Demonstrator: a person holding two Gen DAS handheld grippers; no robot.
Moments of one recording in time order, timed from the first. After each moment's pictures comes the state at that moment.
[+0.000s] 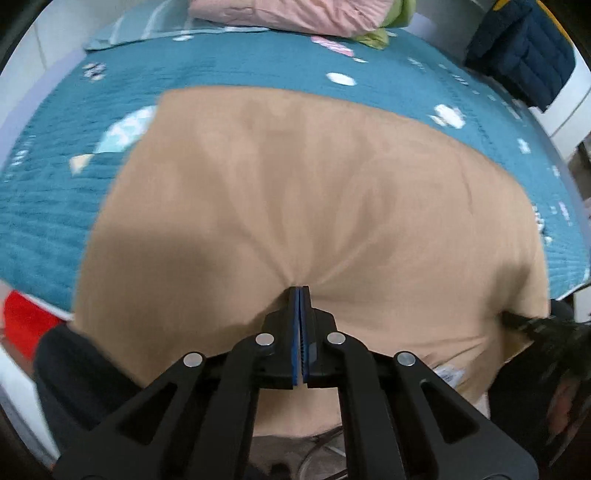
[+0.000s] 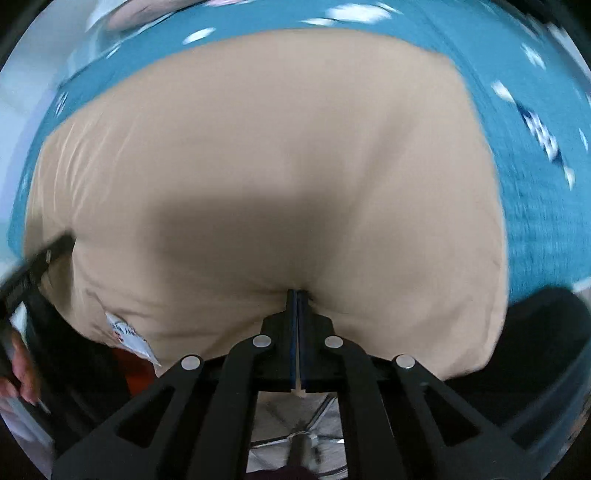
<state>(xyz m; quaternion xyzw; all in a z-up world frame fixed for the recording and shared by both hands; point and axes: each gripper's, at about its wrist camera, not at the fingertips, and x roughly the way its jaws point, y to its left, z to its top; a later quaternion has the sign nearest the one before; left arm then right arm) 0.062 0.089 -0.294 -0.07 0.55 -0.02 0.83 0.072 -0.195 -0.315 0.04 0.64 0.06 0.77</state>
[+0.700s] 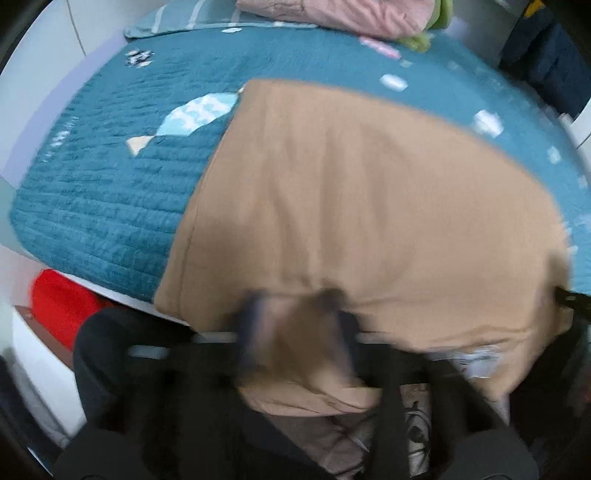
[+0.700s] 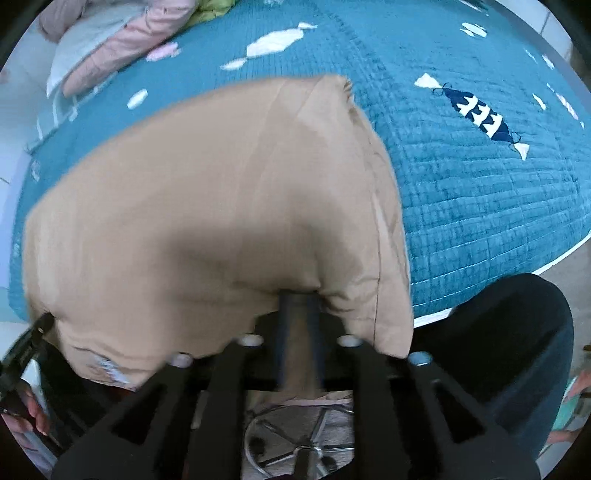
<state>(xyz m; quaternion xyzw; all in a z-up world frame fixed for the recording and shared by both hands) 0.050 0.129 -0.274 -0.09 0.56 0.01 0.82 0.088 -0.243 -0.291 0.12 0.60 0.04 0.79</state>
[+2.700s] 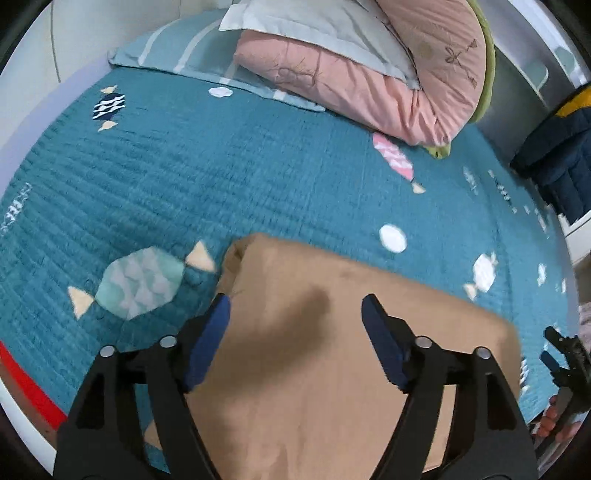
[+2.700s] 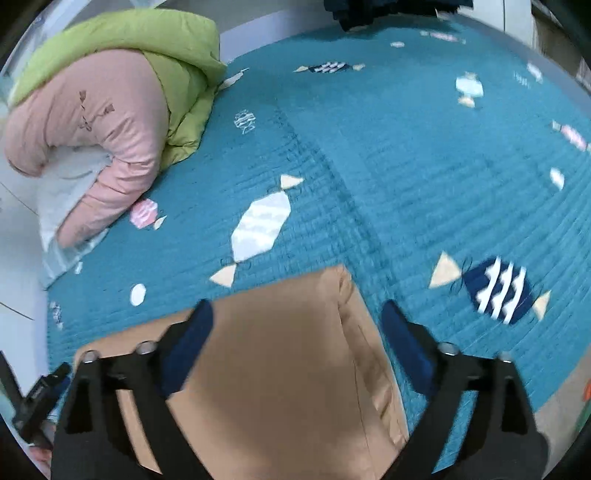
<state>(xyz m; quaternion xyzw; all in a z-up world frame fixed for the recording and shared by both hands) 0.231 0.142 -0.242 -0.17 0.51 0.05 0.84 0.248 -0.301 -0.248 0.21 0.51 -0.01 0.83</state>
